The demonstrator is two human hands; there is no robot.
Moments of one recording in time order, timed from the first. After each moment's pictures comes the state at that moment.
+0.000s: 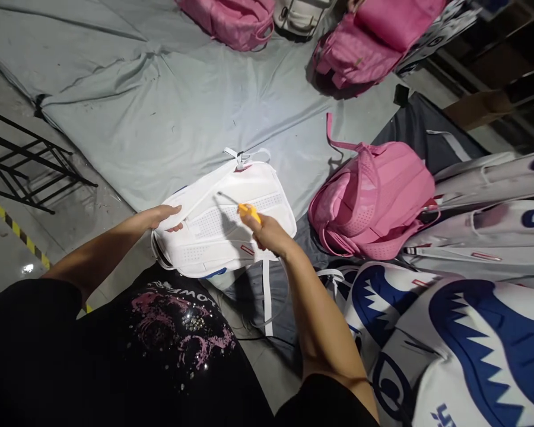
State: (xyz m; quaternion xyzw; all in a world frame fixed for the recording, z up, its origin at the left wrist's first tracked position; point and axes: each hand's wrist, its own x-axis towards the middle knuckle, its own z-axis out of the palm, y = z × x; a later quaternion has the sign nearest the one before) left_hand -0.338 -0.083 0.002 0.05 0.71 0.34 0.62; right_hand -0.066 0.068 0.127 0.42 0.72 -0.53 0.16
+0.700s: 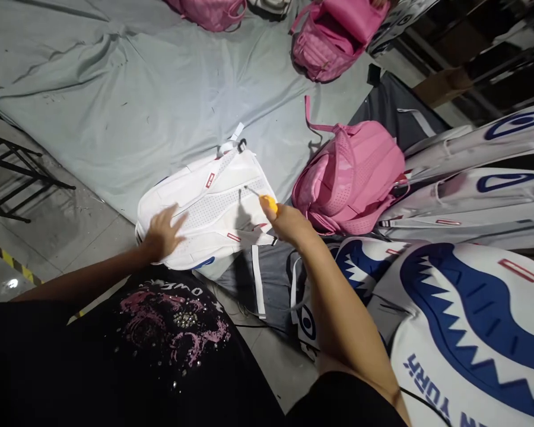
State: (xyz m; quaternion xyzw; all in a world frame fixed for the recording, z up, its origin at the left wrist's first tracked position) left_hand -0.250 -0.126 0.009 0.65 0.74 0.12 0.13; right_hand -0.026 0.085 0.152 0.55 0.74 -0.34 0.18
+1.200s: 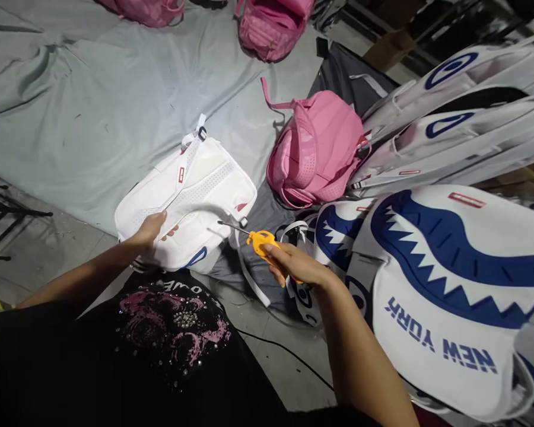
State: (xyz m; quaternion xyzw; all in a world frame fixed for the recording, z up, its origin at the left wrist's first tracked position) left_hand -0.235 -0.072 0.002 0.21 0.72 0.35 0.56; right_hand 0.112 0.021 0.155 0.48 0.58 -0.64 0.15
